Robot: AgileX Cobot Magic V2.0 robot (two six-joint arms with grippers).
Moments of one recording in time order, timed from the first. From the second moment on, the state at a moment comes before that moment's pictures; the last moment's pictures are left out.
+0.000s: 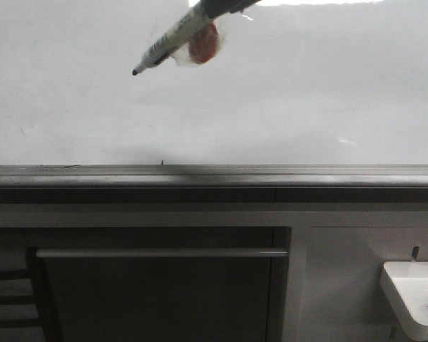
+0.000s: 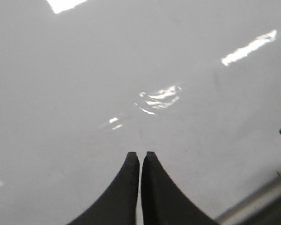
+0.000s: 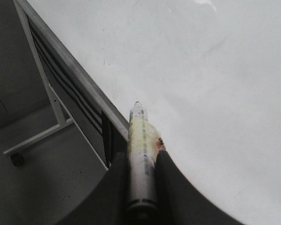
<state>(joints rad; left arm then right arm) -0.35 0.65 -0.51 0.39 0.07 -0.08 0.76 1.18 -0.93 0.17 0.30 -0.33</state>
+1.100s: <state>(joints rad) -0.23 0.79 -0.51 0.31 -0.09 -0.09 0.68 1.45 -1.22 0.17 0.40 -0.33</state>
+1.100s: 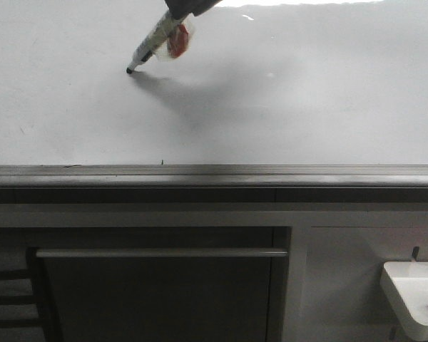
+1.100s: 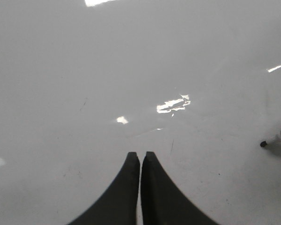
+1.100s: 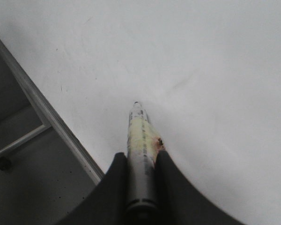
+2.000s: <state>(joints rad) -0.23 0.79 -0.51 0.31 -0.09 -0.09 0.60 1.46 -1.27 0.25 0.56 -0.33</state>
